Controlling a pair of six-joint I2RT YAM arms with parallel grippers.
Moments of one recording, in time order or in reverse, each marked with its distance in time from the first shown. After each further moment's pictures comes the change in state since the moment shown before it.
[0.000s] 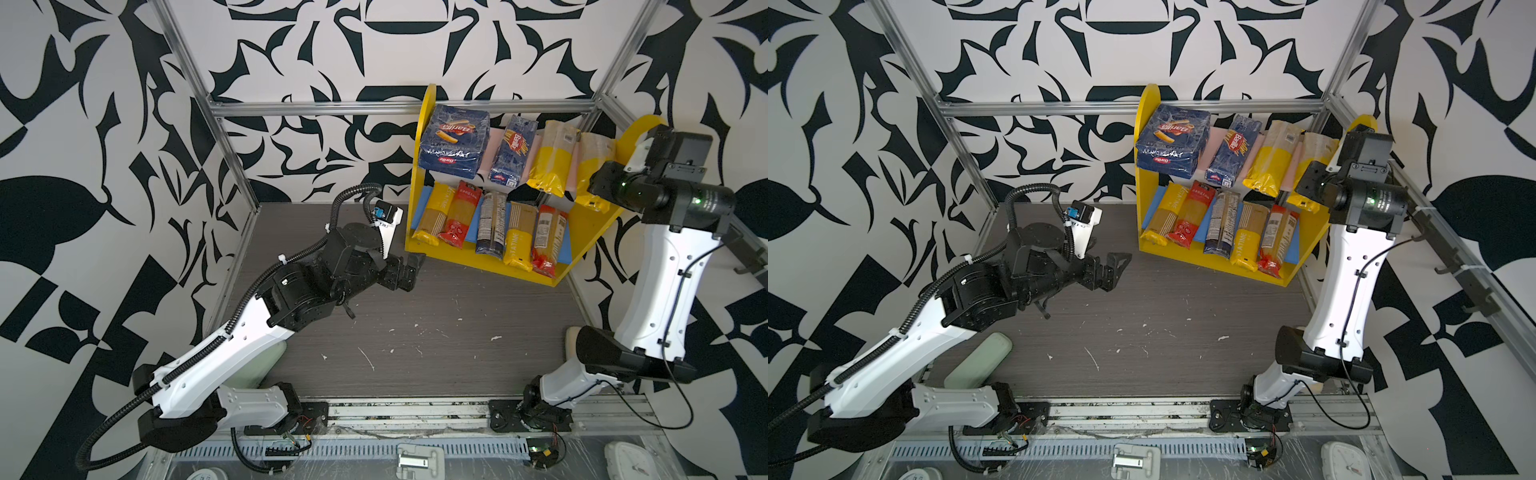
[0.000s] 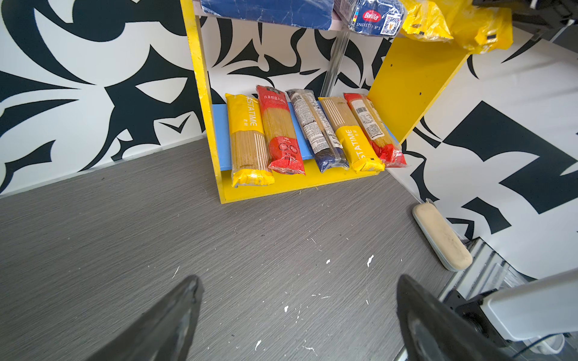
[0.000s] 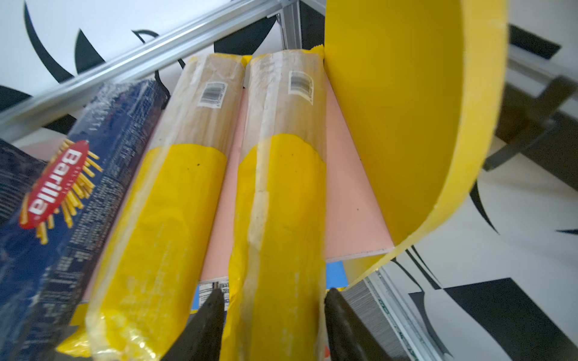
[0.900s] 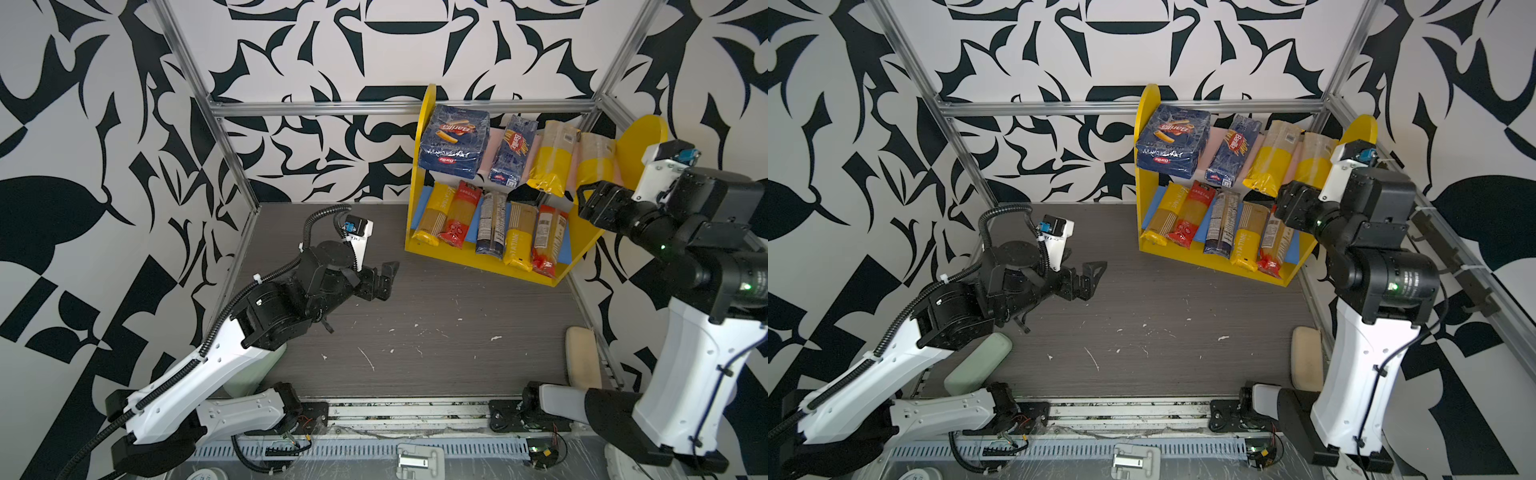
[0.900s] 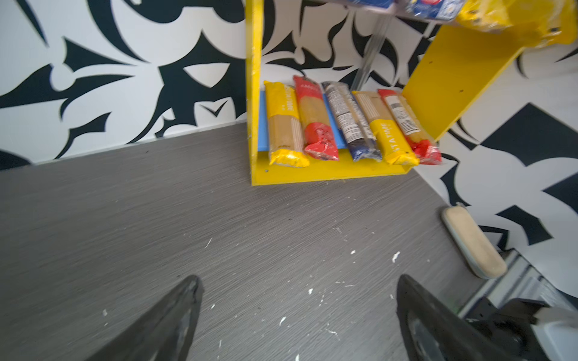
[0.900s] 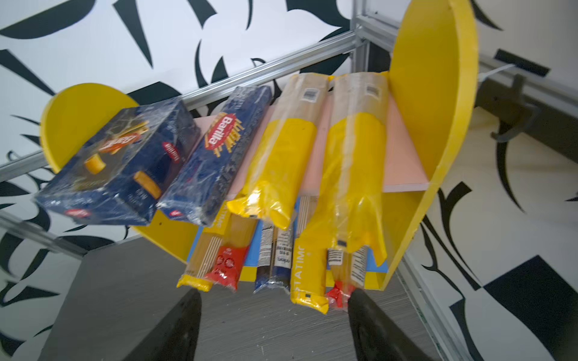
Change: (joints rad) left arm 0.070 -0.188 -0.214 -0.003 -0.058 -0.036; right arm 0.195 -0.345 -0.178 0.002 -0.066 0.024
